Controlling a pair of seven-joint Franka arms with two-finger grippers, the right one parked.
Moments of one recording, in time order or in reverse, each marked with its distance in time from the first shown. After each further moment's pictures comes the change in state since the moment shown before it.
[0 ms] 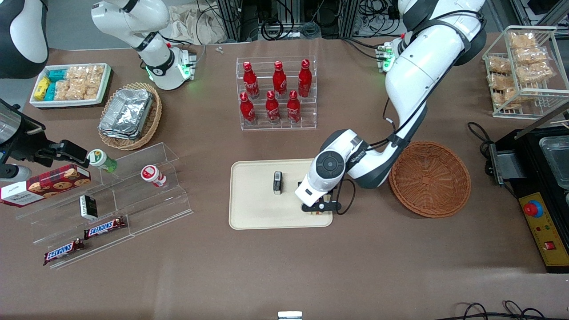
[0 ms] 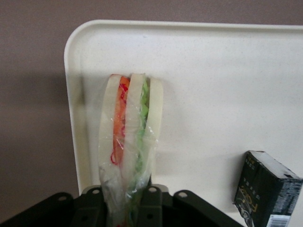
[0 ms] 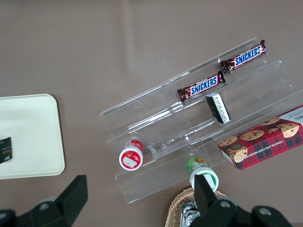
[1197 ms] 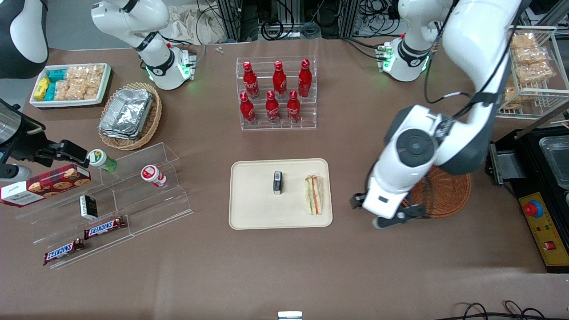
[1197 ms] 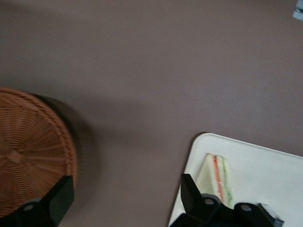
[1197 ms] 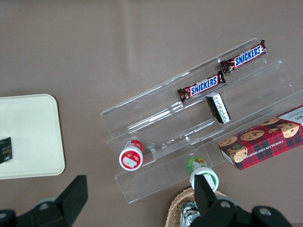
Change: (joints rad) arm 0.231 -0.334 0.006 0.029 0.001 -0.265 -0.007
